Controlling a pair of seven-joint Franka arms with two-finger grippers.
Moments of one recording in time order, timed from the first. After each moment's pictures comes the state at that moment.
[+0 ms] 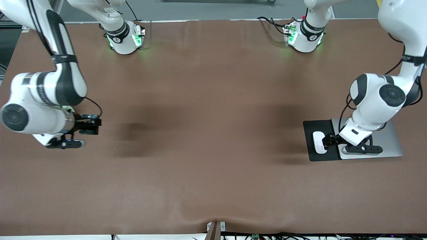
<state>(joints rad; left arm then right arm) 0.31 0.30 -0.39 -1.98 0.23 2.50 -0.15 0.03 0.34 -0.06 -1.73 -0.03 1.78 -0.02</state>
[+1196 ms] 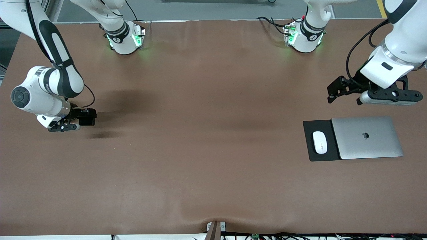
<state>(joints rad) -0.04 0.00 -0.19 -1.62 -0.05 1.73 -0.16 -0.16 0.26 -0.04 -2.26 0.01 2.35 -0.28</state>
